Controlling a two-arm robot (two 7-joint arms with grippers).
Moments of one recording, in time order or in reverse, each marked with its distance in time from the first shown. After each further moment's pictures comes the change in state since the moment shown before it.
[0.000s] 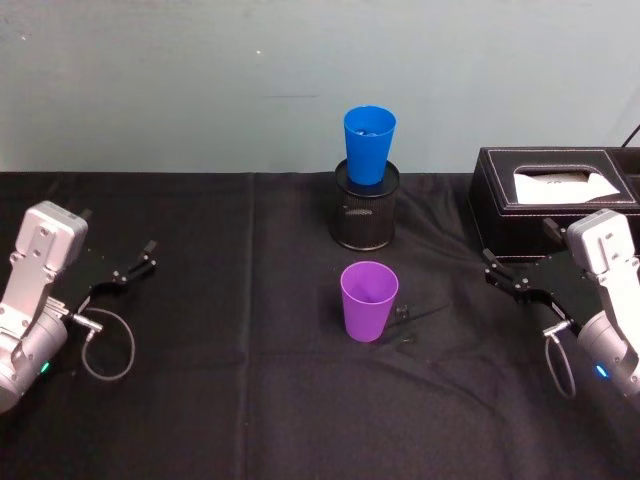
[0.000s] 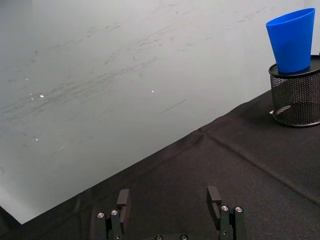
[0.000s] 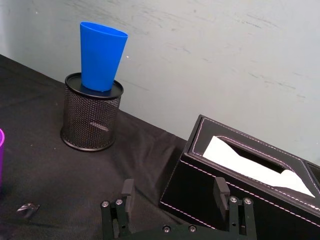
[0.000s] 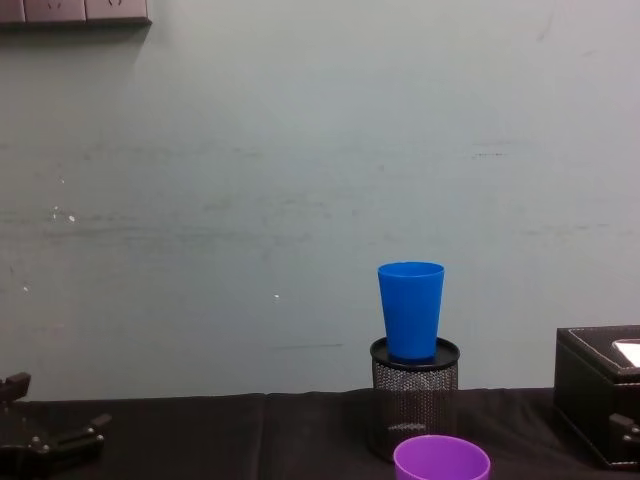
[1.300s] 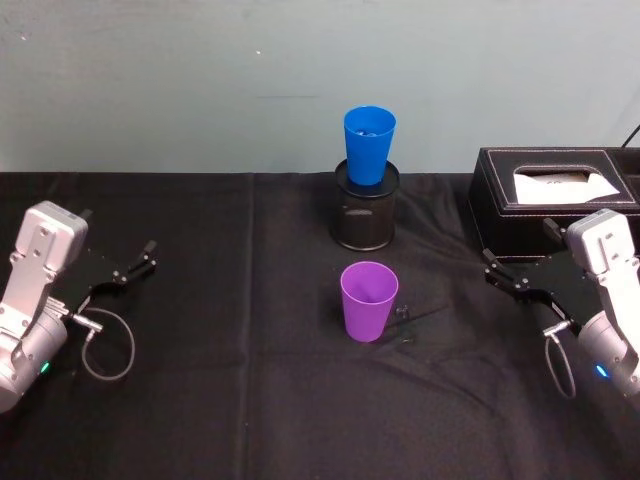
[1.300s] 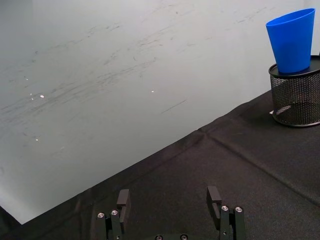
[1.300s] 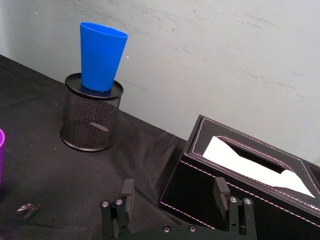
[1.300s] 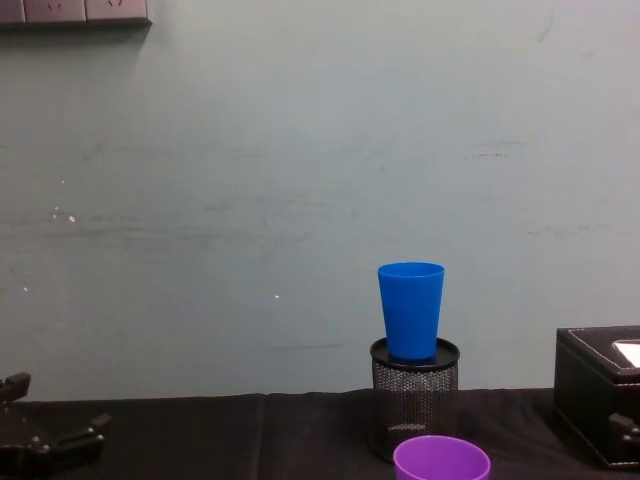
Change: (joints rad) left arm 0.000 0.000 0.000 0.000 0.000 0.000 0.000; right arm 0.000 0.000 0.000 0.000 0.000 0.000 0.000
